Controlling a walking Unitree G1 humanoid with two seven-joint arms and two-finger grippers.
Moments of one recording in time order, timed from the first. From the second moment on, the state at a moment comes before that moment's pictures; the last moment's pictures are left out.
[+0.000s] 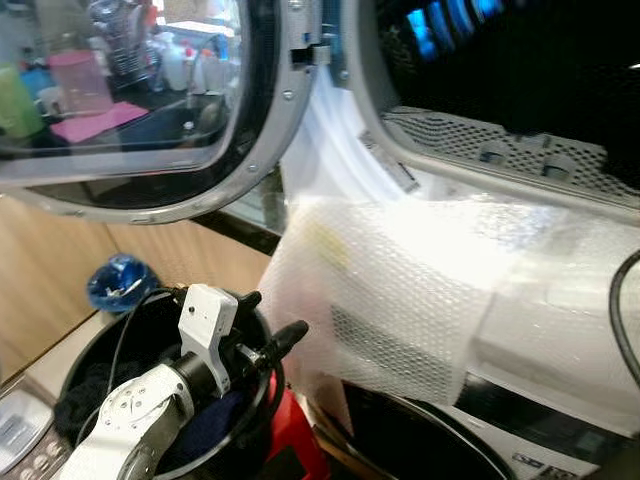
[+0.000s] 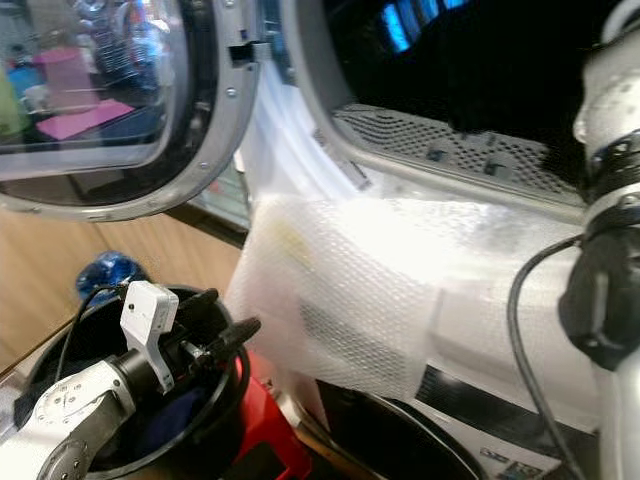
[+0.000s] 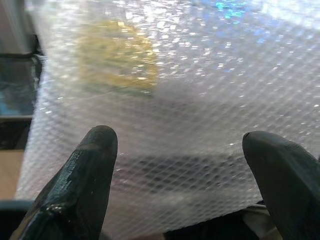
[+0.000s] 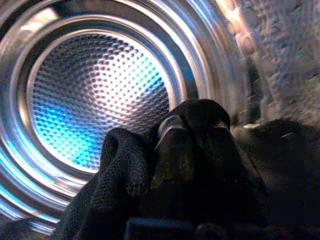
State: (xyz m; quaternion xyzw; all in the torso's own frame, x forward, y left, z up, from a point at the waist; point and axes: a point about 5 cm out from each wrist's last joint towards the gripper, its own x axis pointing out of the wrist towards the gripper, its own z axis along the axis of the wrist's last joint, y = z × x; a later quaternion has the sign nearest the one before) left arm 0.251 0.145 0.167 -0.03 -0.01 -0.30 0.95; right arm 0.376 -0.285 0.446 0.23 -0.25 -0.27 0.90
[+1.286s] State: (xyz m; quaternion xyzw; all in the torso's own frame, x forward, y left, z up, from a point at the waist) left arm 0.253 0.137 0.170 -0.03 -0.02 -0.31 0.95; right arm 0.394 -0.233 0.444 0.10 -0.27 -0.05 0.96
